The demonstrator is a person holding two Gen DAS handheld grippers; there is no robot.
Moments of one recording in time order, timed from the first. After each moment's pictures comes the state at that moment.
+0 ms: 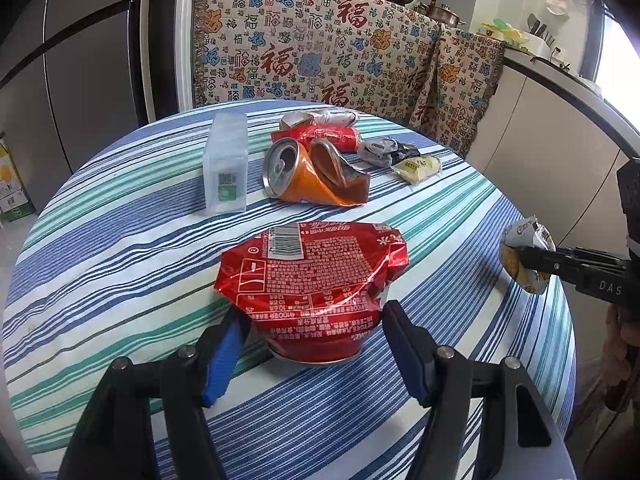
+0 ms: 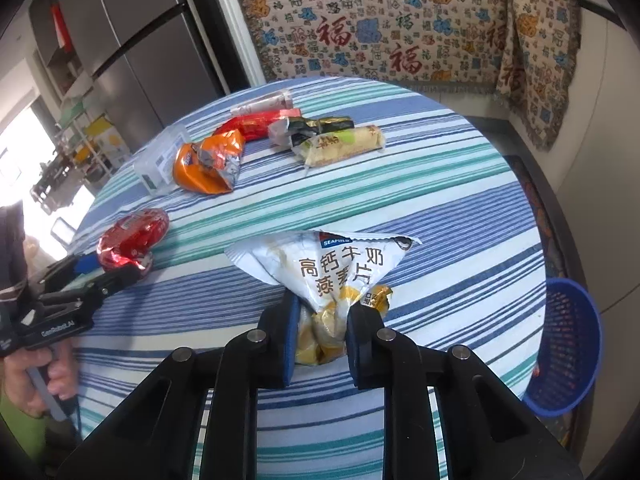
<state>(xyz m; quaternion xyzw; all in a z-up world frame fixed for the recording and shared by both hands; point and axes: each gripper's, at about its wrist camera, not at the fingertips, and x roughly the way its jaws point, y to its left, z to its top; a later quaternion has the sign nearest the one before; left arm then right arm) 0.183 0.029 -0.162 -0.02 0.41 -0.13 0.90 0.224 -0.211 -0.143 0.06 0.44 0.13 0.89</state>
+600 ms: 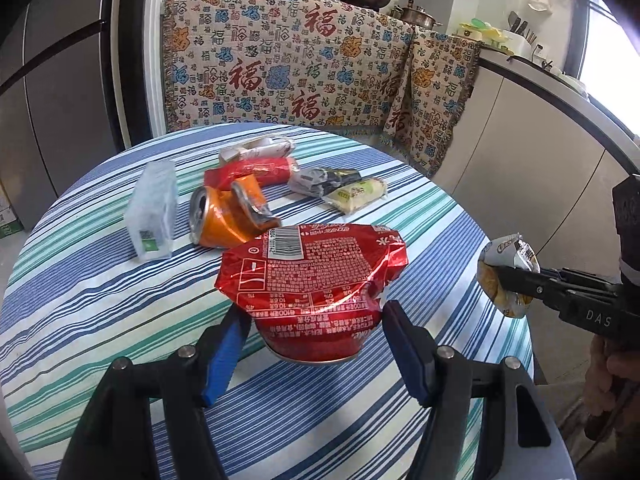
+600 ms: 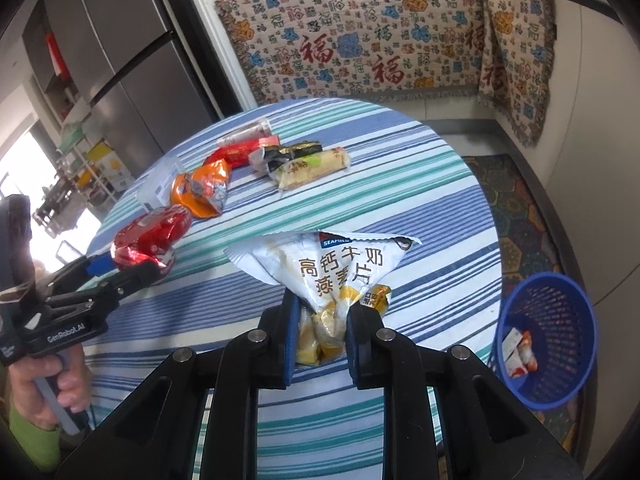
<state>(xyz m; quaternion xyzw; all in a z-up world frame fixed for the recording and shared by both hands) 0.192 -0.047 -0.127 -0.01 0.40 -0.16 0.90 0.211 -0.247 -0.122 0.09 0.42 0.11 0.90</state>
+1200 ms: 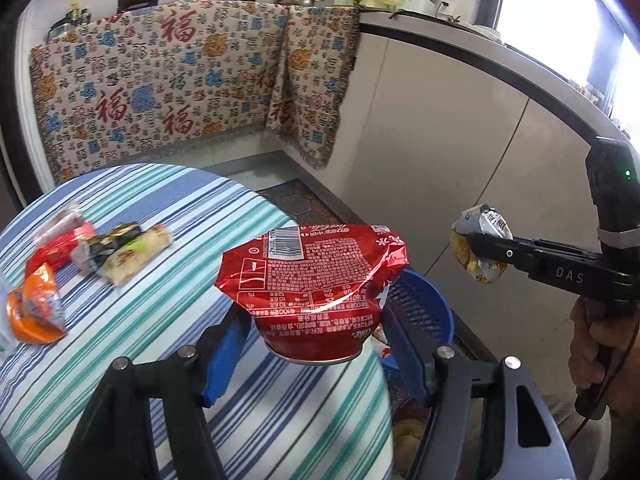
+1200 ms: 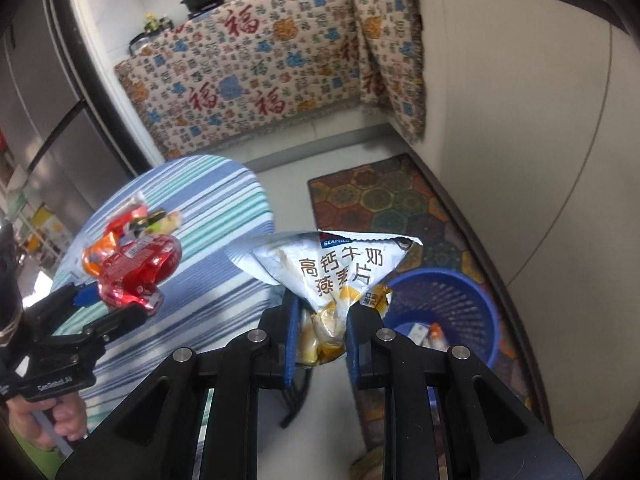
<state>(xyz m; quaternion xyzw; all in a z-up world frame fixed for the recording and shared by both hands) 0.210 -0.248 -0.108 0.04 0.40 -0.31 0.87 0.176 -0.437 -0.099 0.14 0.40 -0.04 0.90</state>
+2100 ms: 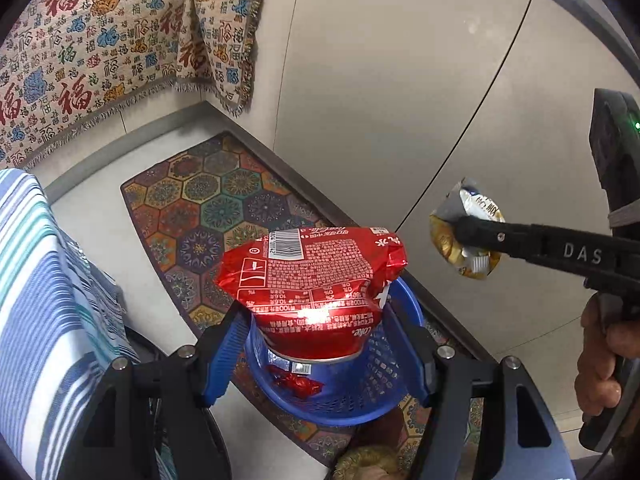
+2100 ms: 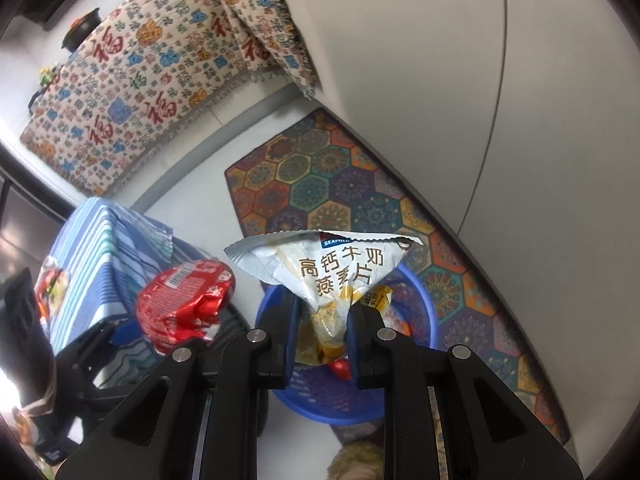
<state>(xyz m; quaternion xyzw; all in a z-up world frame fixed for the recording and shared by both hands) 0.258 -0.461 -0.223 0.09 0.47 -0.36 0.80 0.193 -0.605 -0.194 0.26 0.45 -0.12 0.85</state>
